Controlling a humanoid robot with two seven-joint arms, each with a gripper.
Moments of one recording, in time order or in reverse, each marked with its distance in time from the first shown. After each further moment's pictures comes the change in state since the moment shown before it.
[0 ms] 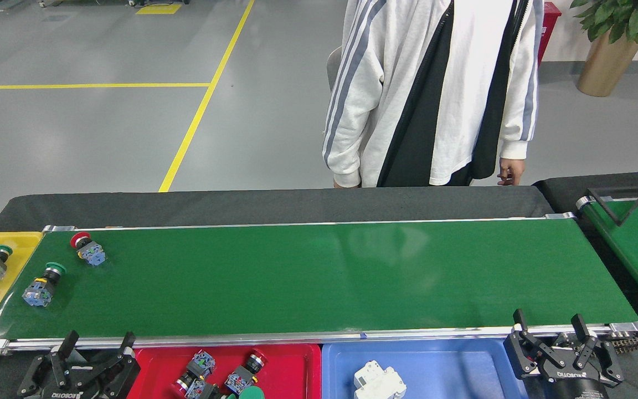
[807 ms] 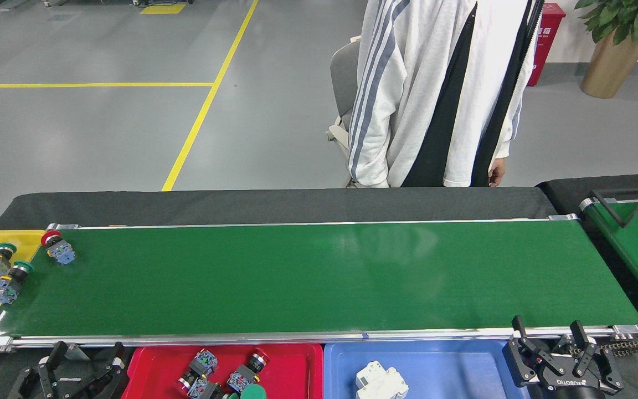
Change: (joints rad) left arm 0.050 -0.002 0.016 -0.006 0.050 0.003 0.000; right arm 0.021 0.011 0.000 -0.020 0.000 0.000 0.004
